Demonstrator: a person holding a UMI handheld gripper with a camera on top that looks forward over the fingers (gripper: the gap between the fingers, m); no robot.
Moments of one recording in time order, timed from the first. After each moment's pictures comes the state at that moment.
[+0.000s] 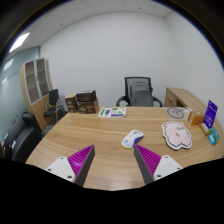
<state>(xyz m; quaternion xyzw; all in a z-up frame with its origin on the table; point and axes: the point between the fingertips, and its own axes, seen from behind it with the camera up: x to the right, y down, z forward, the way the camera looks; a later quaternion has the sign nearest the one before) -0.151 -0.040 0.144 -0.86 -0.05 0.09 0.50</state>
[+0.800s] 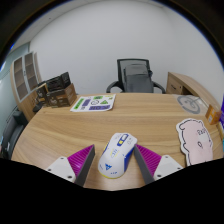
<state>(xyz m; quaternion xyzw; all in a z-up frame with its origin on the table) -0.117 0.160 0.004 -0.89 -0.03 0.08 0.44</state>
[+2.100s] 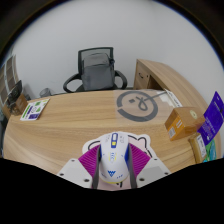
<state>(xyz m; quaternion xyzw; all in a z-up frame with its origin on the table) 0.161 0.220 -0.005 -0.93 0.04 -0.01 0.37</state>
